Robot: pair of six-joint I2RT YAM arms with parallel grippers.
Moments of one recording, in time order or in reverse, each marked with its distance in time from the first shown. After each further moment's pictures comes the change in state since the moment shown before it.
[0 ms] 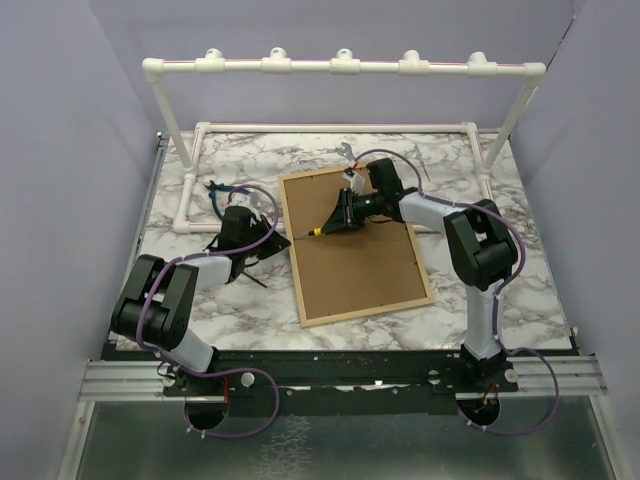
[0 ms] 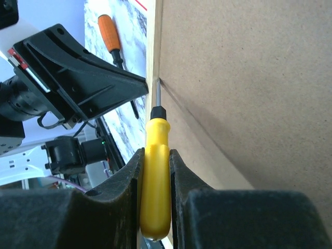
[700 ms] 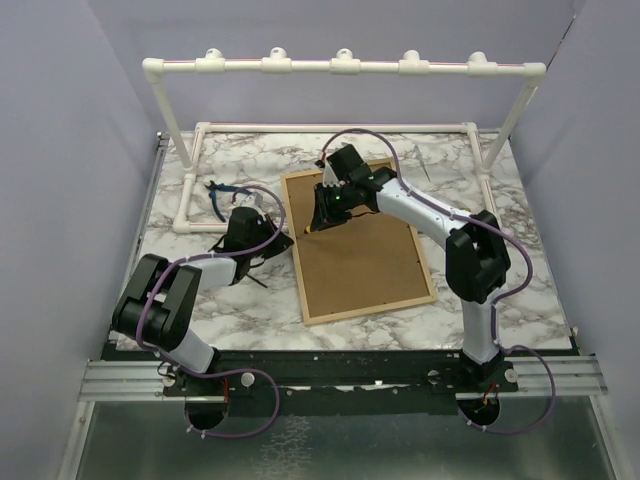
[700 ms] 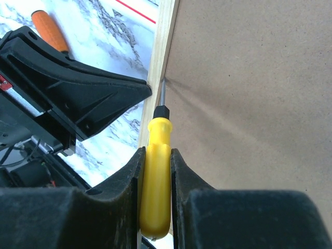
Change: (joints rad) left arm -0.050 0.002 0.000 0.023 -0.077 -0.011; right arm 0.201 -0.055 0.333 -0.542 0.496 -0.177
